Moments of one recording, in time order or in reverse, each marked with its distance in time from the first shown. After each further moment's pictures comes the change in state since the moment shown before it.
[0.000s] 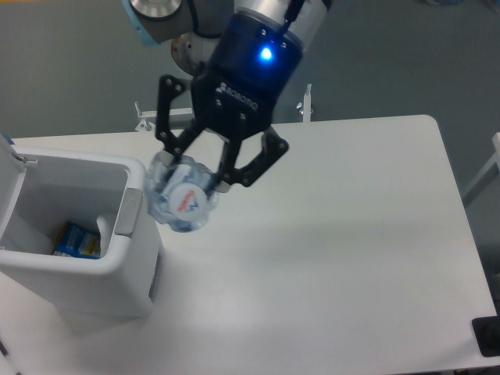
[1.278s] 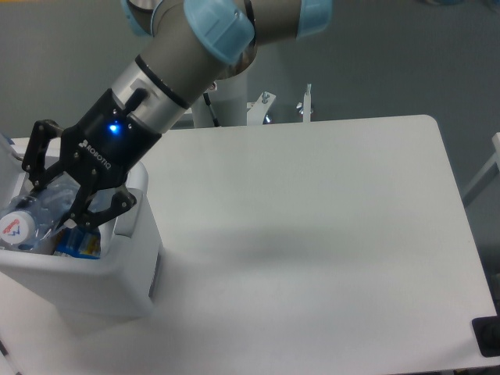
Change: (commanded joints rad) arm -0.203 -0.028 -0.241 0.132 0.006 0.225
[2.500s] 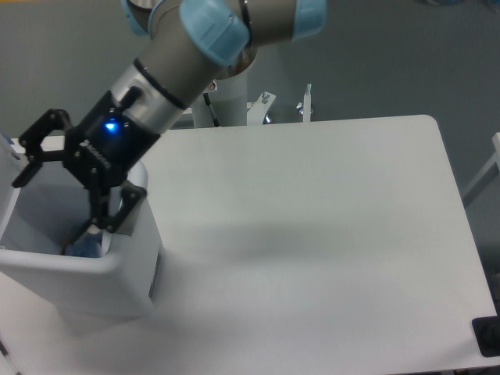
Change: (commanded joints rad) arm 0.106 0.015 0.050 0.014 0.006 0.065
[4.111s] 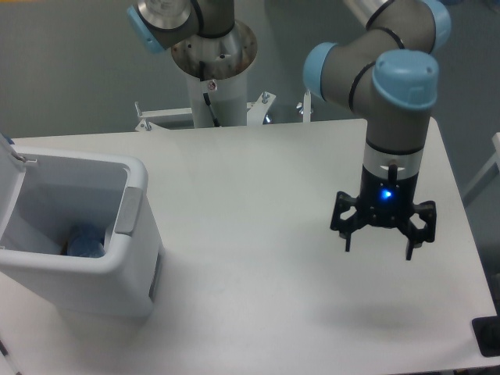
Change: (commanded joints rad) arm 0.282 -0.212 0.000 -0.138 0.886 0.439
